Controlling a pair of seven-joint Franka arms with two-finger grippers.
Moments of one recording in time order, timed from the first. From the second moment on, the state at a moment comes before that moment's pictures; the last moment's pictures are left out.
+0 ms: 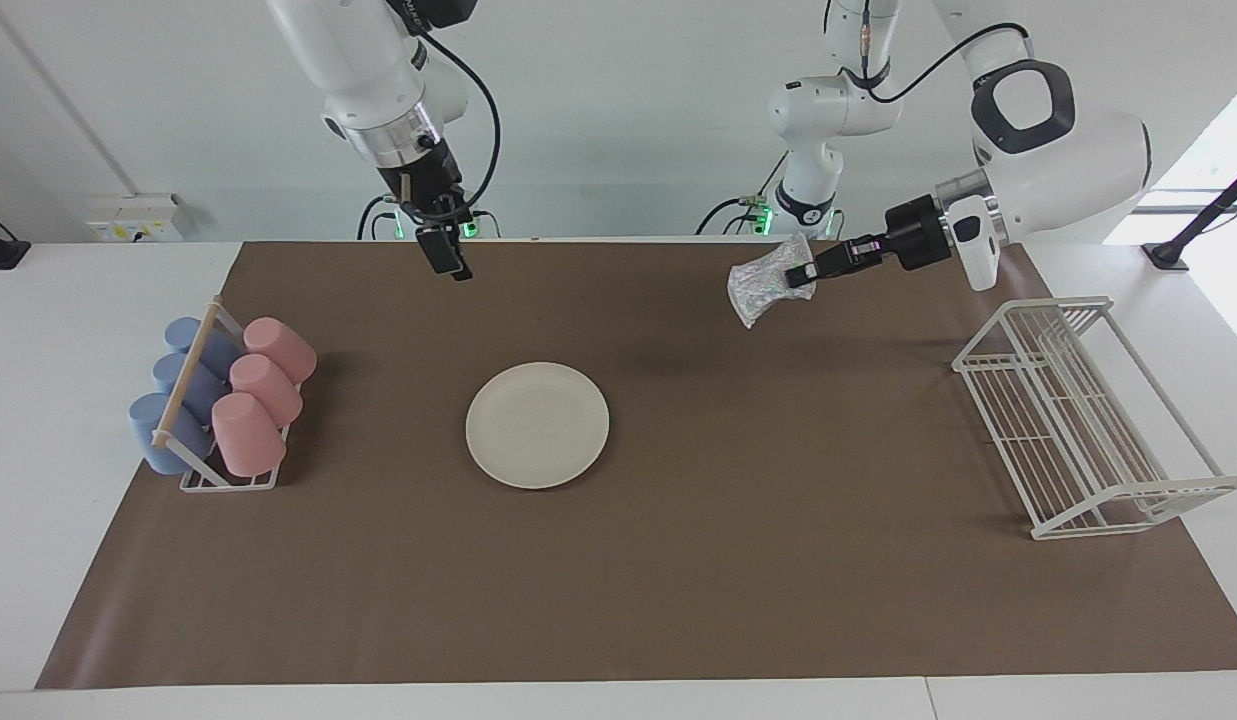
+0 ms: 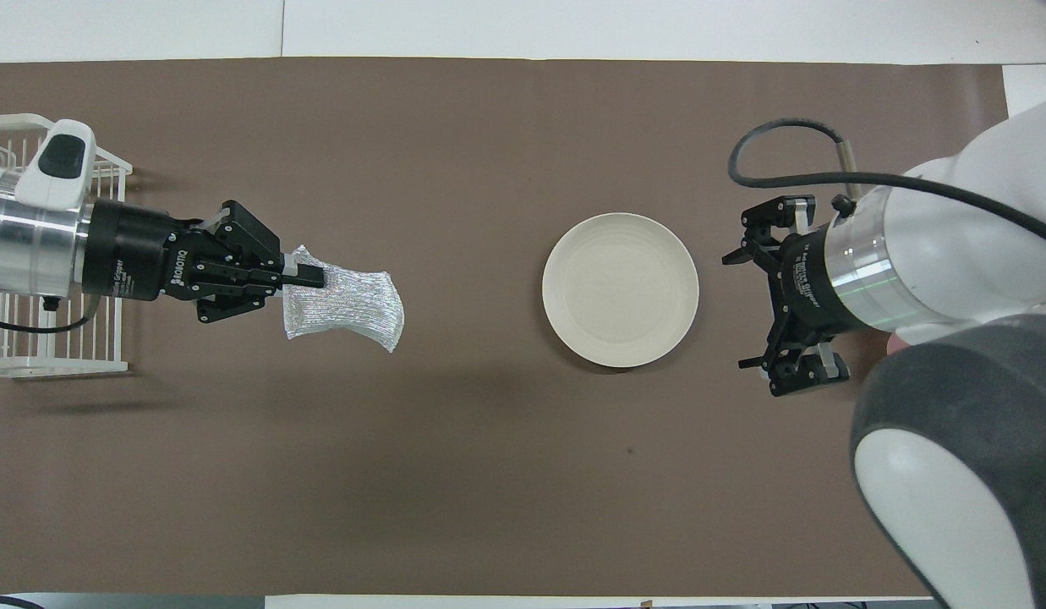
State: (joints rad) left arm -0.01 -0.05 -0.09 -1.92 -1.03 1.68 -0.34; right arm 0.42 -0.04 -0.11 -1.64 0.19 1.60 1.81
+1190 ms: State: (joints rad) left arm -0.11 -0.07 -0.10 -2.09 -1.36 1.71 0.02; right arm 0.80 -0.05 -0.10 -1.81 0.19 2.08 2.26
